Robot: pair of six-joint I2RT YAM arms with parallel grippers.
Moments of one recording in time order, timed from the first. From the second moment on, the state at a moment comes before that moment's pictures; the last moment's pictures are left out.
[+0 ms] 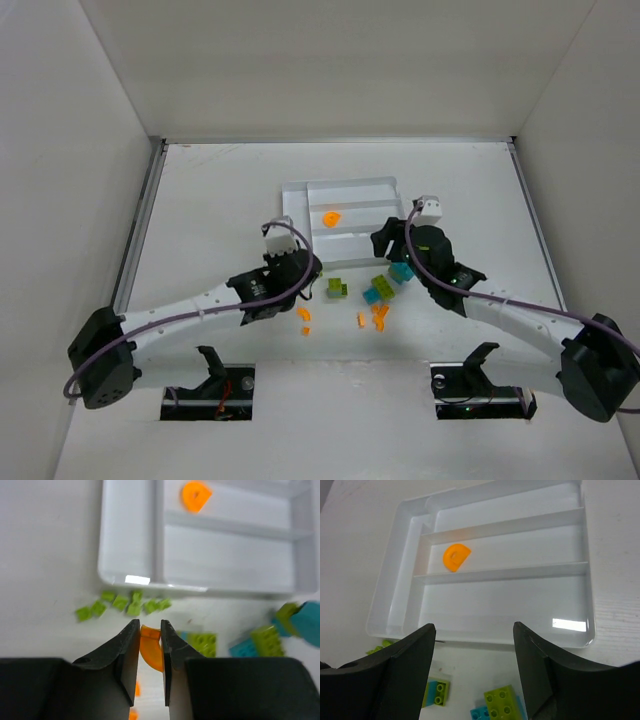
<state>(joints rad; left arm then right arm) -1.05 1.15 0.71 -0.40 -0.74 -0.96 0.69 1.13 0.60 0.19 0.35 0.51</state>
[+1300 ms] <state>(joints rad) -0.69 1.69 1.03 0.12 -0.46 -0.57 0.87 1.23 0.58 0.26 0.28 0.53</state>
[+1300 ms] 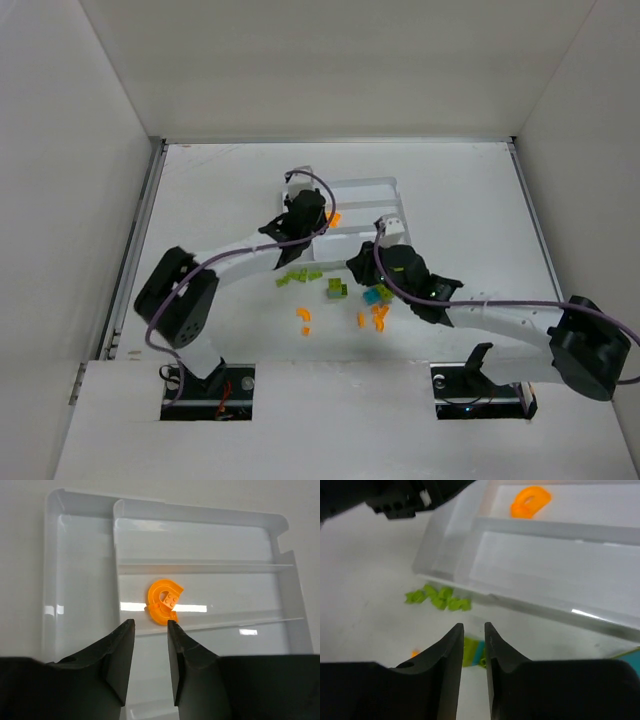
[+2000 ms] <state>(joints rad) -0.64 0.89 0.44 -0.13 -0.47 -0.72 1.21 1.67 0.80 0.19 0.26 0.59</state>
